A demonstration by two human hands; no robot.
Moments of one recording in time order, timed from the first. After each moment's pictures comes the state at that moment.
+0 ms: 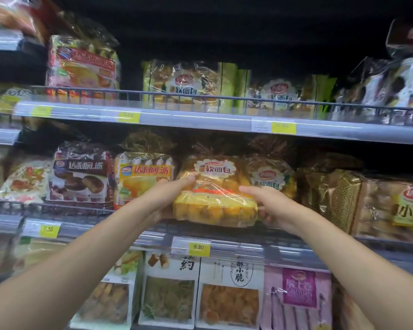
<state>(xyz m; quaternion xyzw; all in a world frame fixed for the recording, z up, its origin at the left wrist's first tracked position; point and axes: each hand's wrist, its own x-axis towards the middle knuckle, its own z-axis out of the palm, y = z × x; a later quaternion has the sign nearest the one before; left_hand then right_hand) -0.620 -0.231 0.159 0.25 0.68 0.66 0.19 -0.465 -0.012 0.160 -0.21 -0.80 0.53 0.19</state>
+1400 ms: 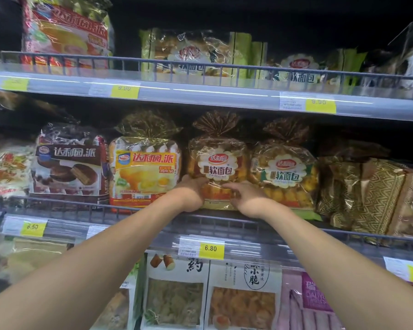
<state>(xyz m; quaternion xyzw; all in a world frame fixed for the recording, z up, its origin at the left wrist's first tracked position) -0.692 -0.158 0.135 0.38 0.90 0.21 -0.02 -0.583 -0.004 0.128 -0.18 -0.96 0.11 0.17</state>
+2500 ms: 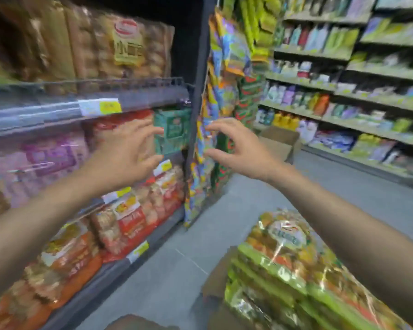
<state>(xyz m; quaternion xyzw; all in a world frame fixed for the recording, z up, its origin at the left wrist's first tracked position) -0.302 -0.044 0.003 0.81 0.51 0.28 -0.01 -0.018 -0.020 0.021 -0.44 -0.85 0.03 0.29</state>
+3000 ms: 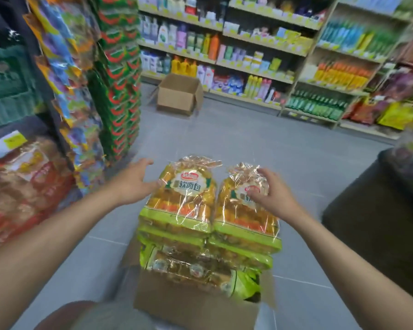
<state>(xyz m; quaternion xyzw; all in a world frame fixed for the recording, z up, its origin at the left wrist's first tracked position) -0.052 -0.014 -0.143 0.83 0.46 0.09 0.30 0.256 -0.210 -0.142 -0.85 -0.47 0.10 0.22</state>
